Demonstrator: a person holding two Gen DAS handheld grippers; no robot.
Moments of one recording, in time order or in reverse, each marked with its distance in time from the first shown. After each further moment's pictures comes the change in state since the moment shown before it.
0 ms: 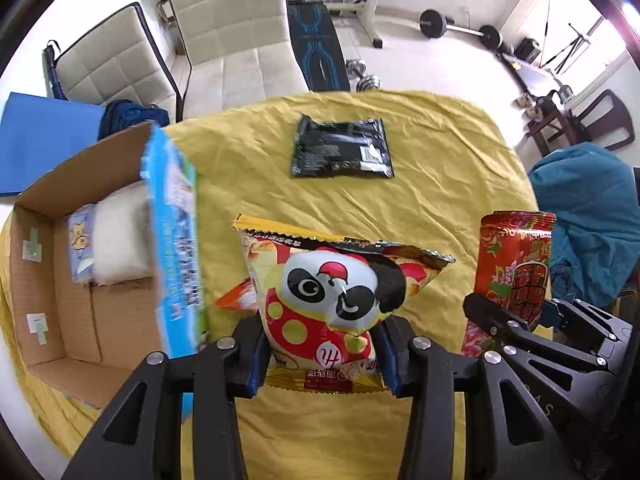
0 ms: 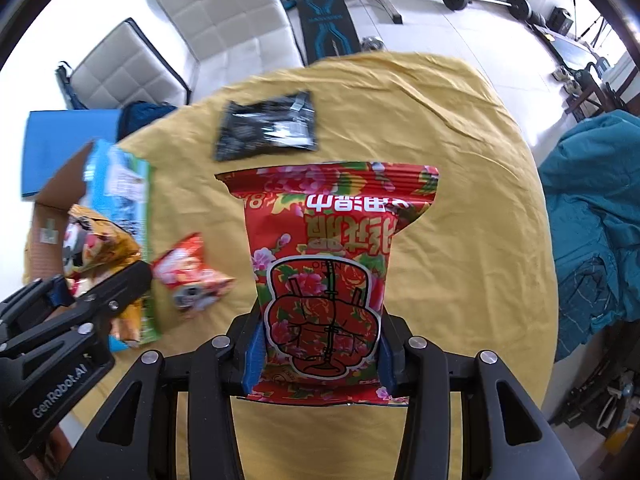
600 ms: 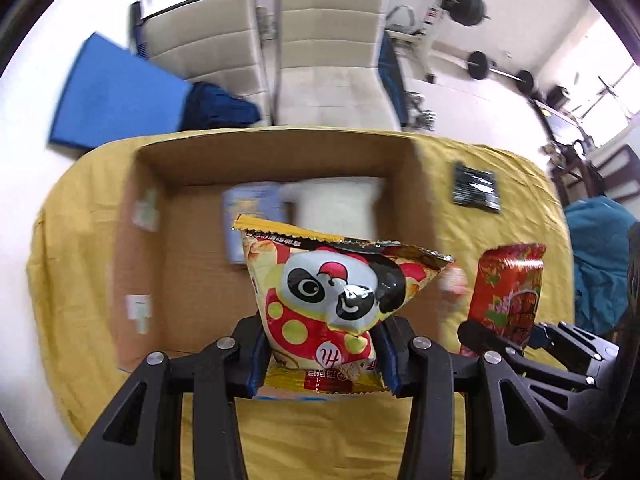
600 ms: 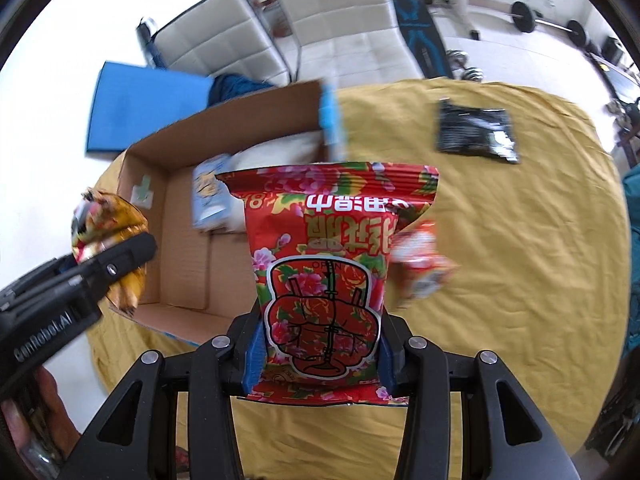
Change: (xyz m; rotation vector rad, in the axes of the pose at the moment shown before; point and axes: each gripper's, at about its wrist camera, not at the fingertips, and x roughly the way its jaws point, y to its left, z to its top) left arm -0.067 0.213 -0.020 -0.124 -0.080 -0.018; right arm 0.006 0.240 -0.025 -0.121 0.025 0.133
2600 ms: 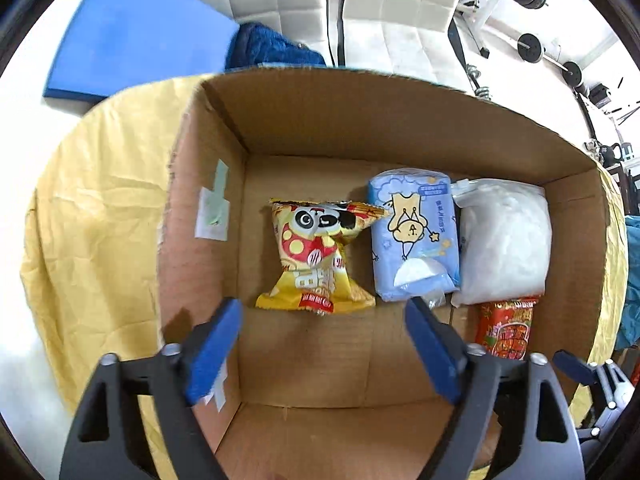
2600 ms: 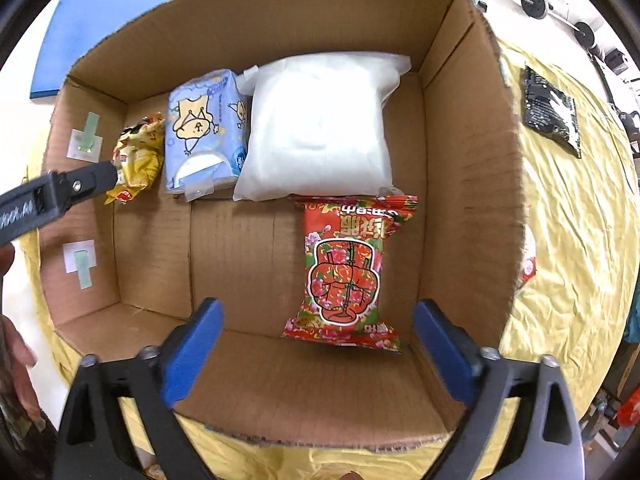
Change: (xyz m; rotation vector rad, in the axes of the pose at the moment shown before) left arm 0.109 0.144 0.026 -0.100 0.183 0.100; right arm 0.111 0.101 0.016 -0.031 0.192 -0.165
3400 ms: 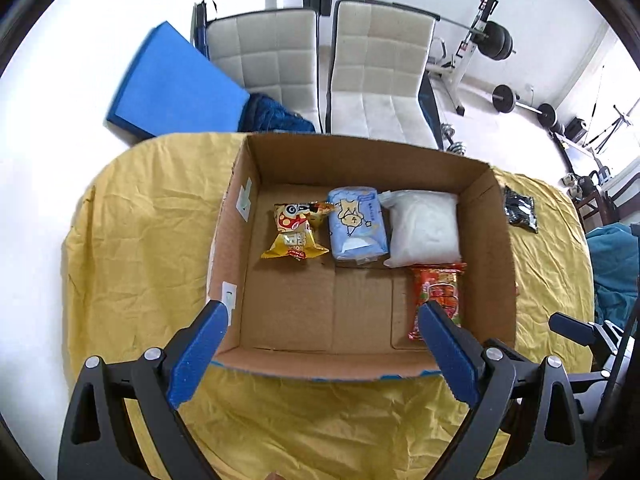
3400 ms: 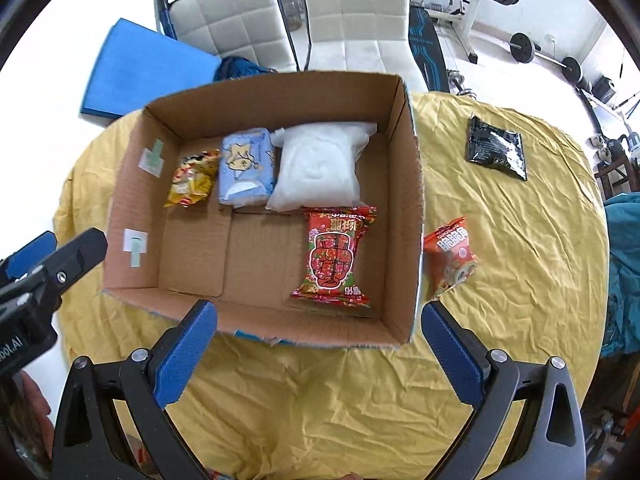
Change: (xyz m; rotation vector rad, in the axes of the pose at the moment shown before) left arm -0.108 -0.015 -0.080 -0.013 -0.280 0.005; right arm -0.101 -0.024 -0.068 -0.038 -0.226 0.020
